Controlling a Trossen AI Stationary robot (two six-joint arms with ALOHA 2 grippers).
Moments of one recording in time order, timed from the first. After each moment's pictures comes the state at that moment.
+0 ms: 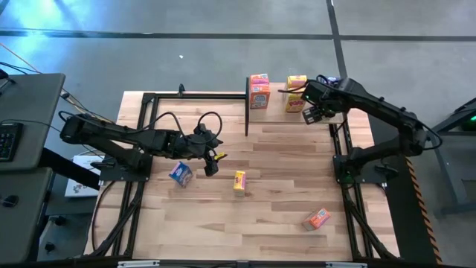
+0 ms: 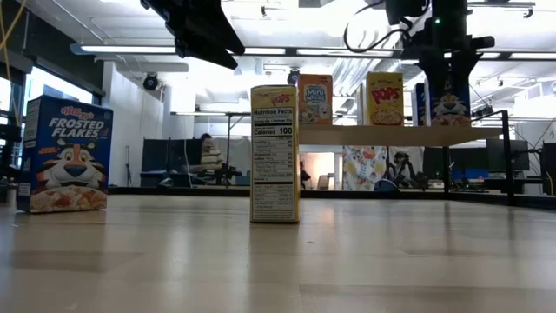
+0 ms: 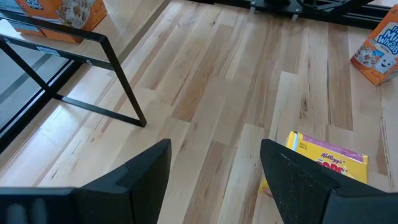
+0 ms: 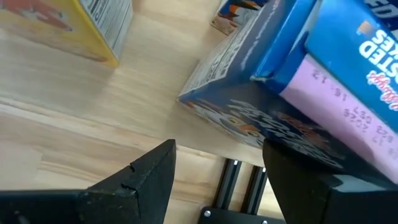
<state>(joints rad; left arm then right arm) -0.13 1.29 0.99 -0.37 -0.38 -0.26 -0.54 1.30 1.34 -1.51 0.39 0.65</state>
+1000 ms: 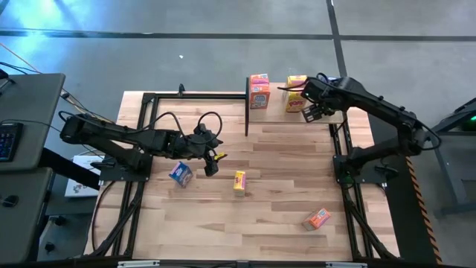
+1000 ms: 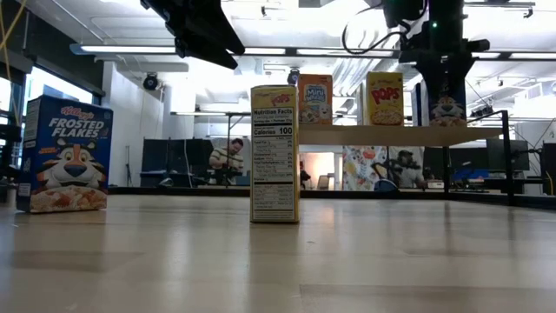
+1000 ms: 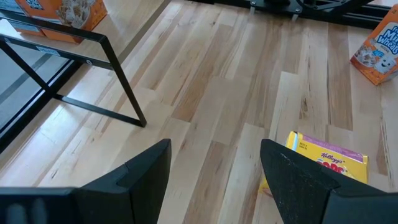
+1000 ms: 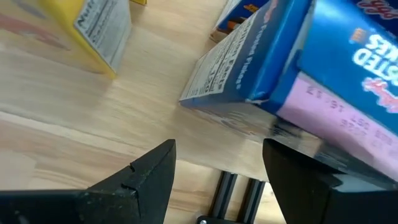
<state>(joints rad) -0.13 1.29 0.99 -0.37 -0.38 -0.26 -0.57 1.30 1.34 -1.48 0.40 0.60</state>
